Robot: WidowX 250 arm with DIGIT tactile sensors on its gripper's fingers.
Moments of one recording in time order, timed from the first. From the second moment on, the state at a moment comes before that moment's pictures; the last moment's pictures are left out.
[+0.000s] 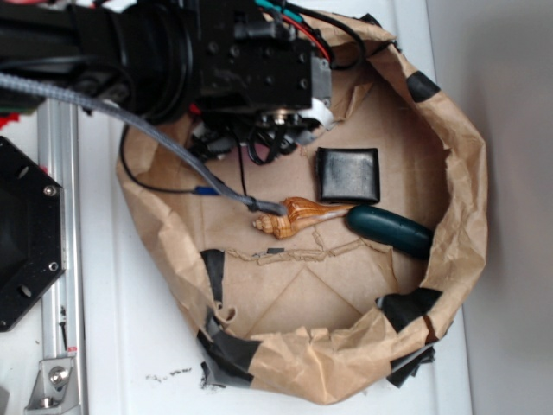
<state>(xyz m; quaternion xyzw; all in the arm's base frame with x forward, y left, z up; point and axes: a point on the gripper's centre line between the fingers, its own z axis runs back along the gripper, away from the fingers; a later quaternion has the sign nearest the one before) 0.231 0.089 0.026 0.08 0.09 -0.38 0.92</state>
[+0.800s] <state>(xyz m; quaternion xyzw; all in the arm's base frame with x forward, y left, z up) 0.279 0.002 0.143 0.02 -0.02 -0.31 0.95</state>
